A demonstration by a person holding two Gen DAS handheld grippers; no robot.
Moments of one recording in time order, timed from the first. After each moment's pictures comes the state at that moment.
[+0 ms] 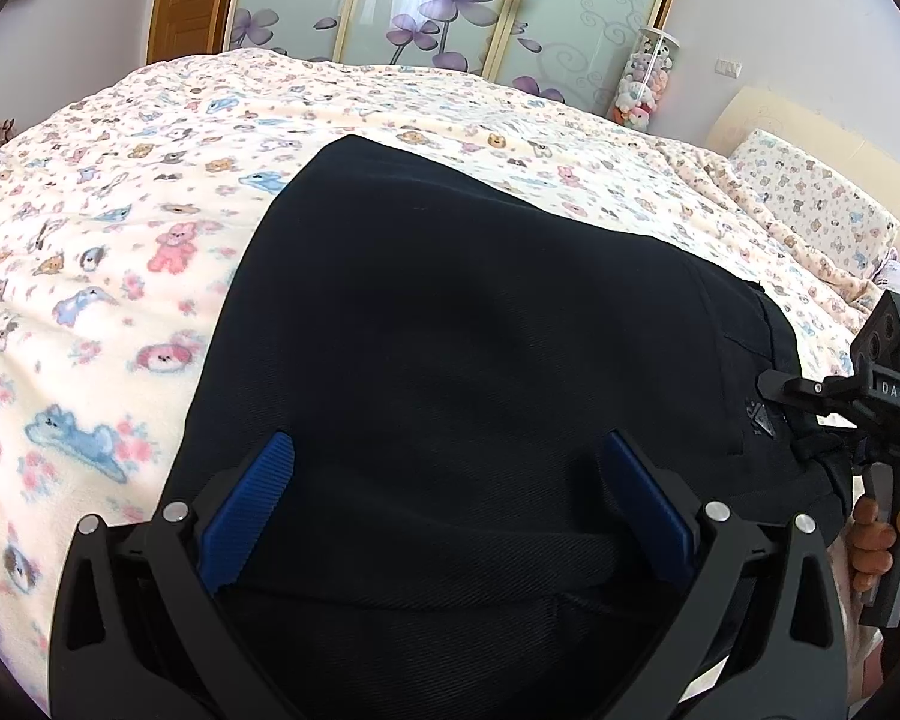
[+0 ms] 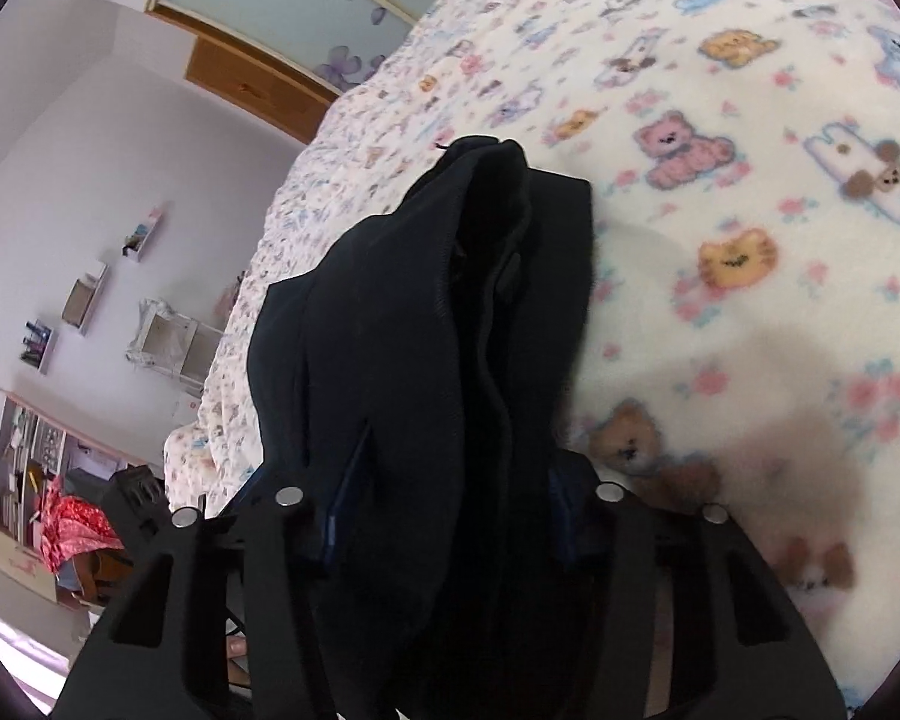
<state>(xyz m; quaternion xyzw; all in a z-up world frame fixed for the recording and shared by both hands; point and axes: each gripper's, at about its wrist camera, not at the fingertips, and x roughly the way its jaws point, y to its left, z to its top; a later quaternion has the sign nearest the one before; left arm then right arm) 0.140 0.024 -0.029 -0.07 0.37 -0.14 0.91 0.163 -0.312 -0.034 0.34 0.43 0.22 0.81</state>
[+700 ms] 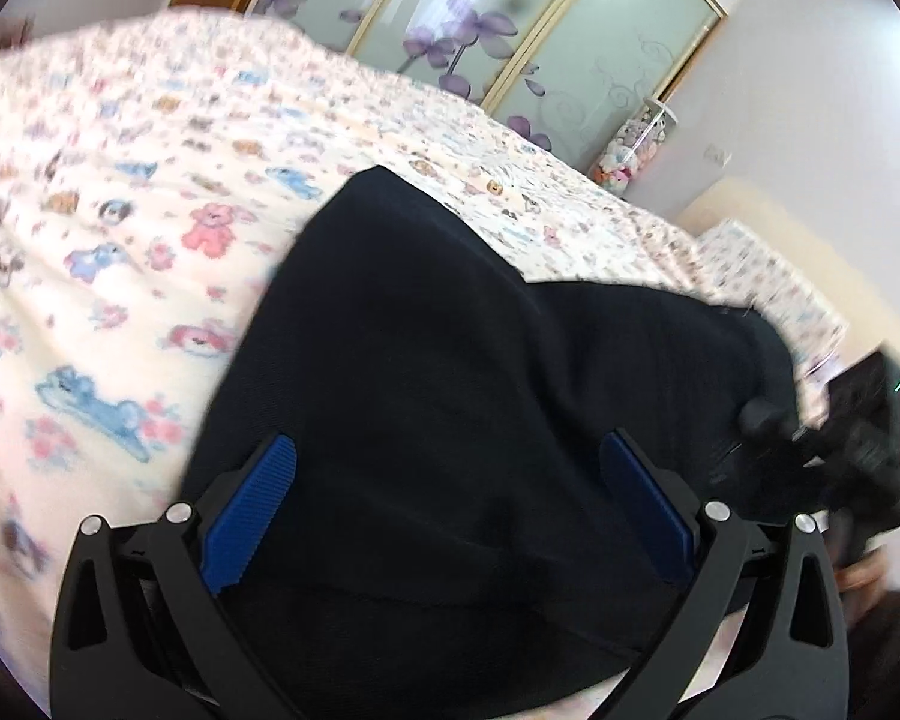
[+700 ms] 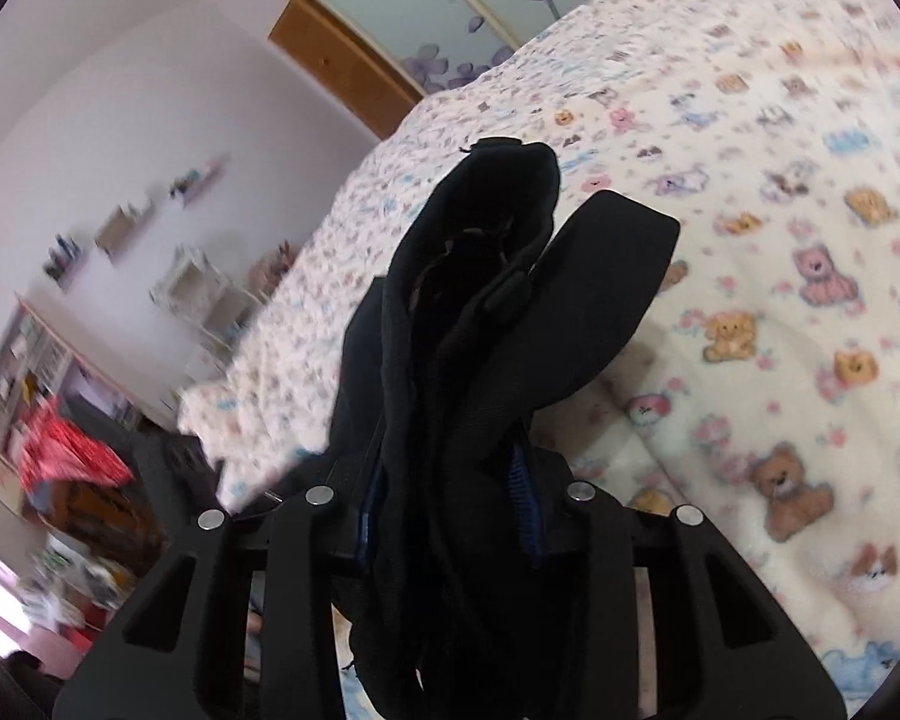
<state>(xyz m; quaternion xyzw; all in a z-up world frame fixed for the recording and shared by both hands) 0.139 0.082 -0.013 -0.22 0.36 -0.19 0.89 0.153 -0.262 0.032 0.25 0.39 0.28 0.84</state>
